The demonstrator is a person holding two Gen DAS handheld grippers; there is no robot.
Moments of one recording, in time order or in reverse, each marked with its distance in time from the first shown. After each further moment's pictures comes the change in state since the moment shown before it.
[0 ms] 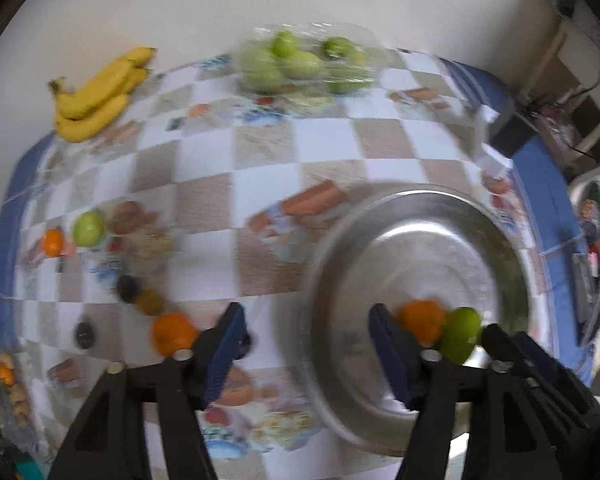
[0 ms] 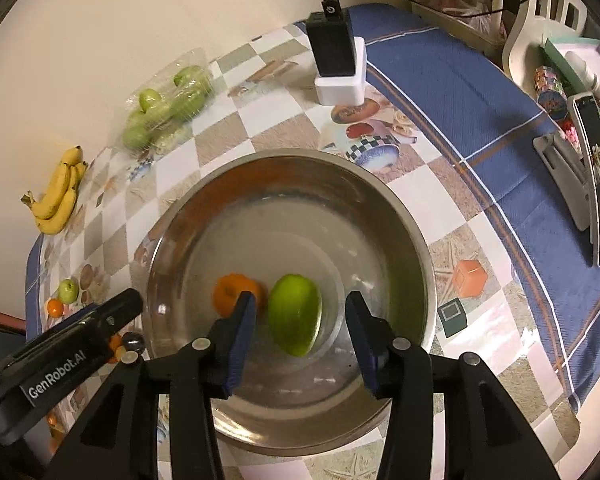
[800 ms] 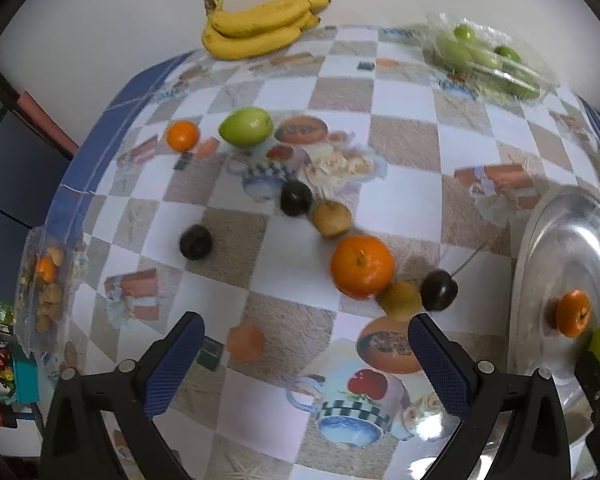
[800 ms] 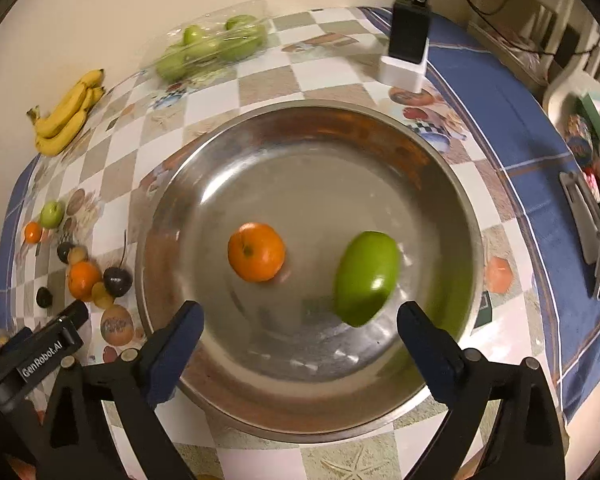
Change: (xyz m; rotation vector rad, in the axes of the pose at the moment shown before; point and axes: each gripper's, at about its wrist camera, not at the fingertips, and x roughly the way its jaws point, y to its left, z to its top) left arm 0.015 0.096 -0.068 -0.278 -0.019 0.271; right arm 0.019 0.038 -0.028 -0.230 0.037 -0.068
